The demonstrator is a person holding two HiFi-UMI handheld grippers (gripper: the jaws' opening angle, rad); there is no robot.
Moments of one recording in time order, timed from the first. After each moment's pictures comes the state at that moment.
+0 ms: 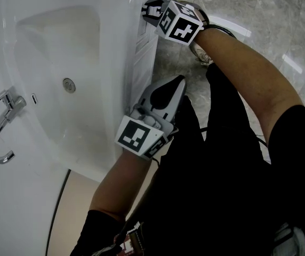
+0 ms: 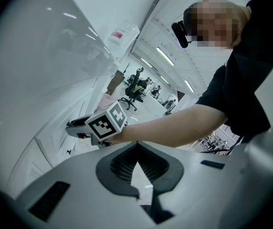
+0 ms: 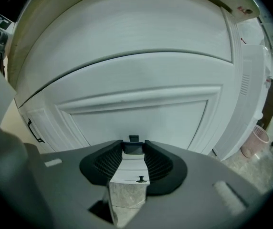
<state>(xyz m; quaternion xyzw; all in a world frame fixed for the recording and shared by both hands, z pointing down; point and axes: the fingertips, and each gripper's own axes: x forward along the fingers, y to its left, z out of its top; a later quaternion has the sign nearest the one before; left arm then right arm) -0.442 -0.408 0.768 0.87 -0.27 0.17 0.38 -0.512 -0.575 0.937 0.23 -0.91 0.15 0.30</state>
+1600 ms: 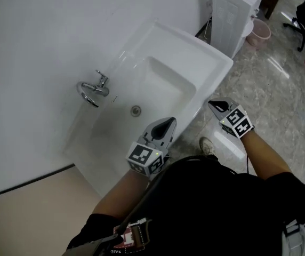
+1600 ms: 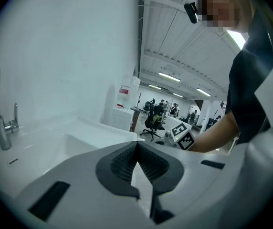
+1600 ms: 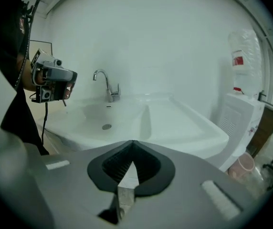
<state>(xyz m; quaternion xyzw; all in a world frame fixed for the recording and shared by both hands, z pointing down) -0.592 -0.447 0.492 0.86 -0.45 0.10 0.22 -0.478 -0.519 0.617 0.21 -0.93 0.11 0.27</state>
